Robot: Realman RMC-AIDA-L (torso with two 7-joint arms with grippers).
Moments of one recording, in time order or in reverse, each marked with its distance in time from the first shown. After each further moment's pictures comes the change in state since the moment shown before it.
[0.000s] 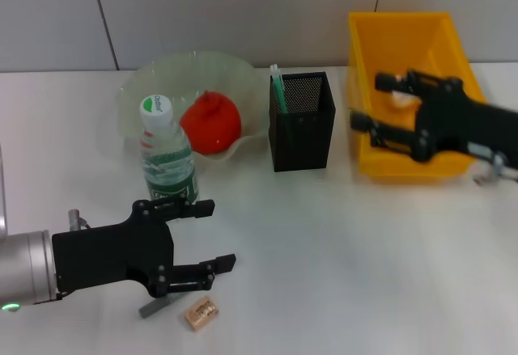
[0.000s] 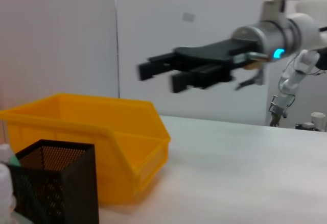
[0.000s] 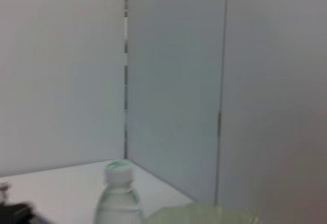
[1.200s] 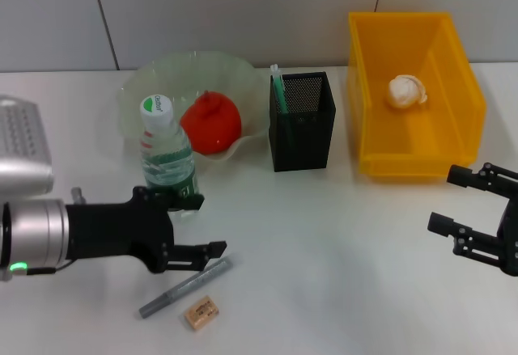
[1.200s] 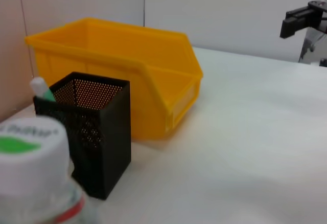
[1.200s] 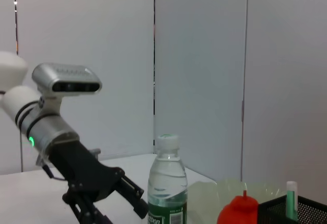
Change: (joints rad) left arm -0.002 0.000 0.116 0.288 0.206 -0.149 -0.391; right arm -0.171 0.002 0.258 -0.087 -0.109 -0.375 -0.185
